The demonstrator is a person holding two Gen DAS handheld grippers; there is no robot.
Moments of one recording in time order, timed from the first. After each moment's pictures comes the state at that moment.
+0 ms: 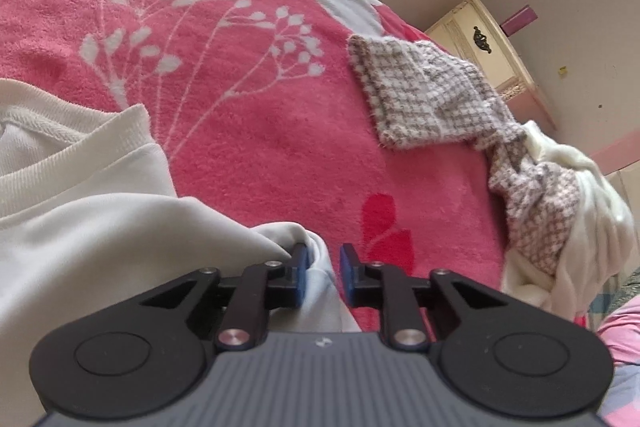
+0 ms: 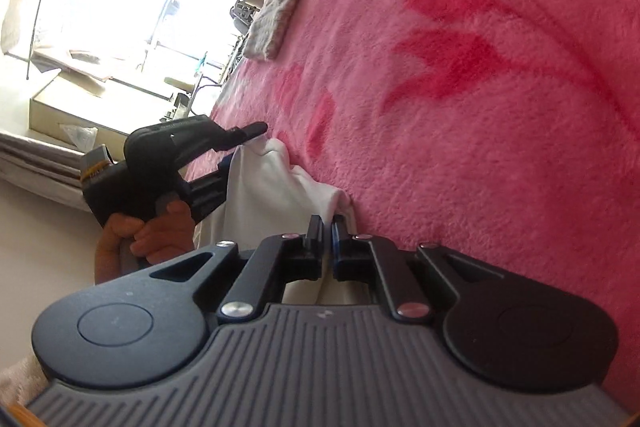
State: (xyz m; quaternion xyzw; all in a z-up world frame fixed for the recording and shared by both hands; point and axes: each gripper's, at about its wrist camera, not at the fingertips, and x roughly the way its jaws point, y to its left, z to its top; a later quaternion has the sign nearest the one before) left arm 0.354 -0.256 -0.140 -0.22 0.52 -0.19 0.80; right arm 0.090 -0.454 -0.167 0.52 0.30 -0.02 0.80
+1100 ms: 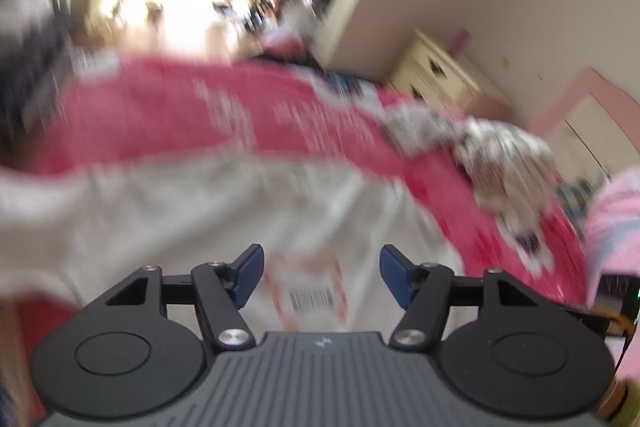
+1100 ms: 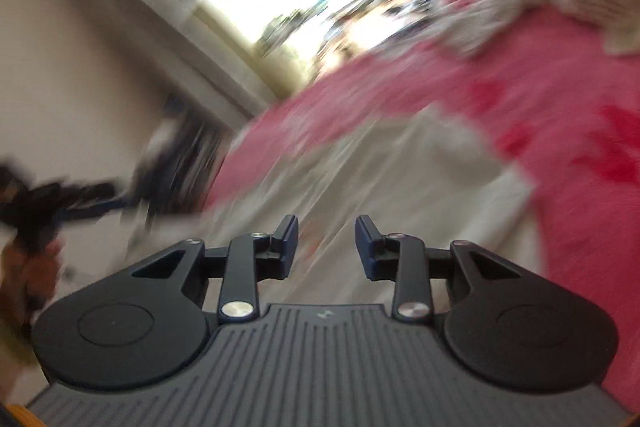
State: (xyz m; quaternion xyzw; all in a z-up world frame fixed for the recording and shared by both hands) left arm 0.129 0.020 0.033 -0.10 0.45 -0.24 0.85; right arm 0.049 -0.341 -0.035 0.27 0.34 0.19 0.88
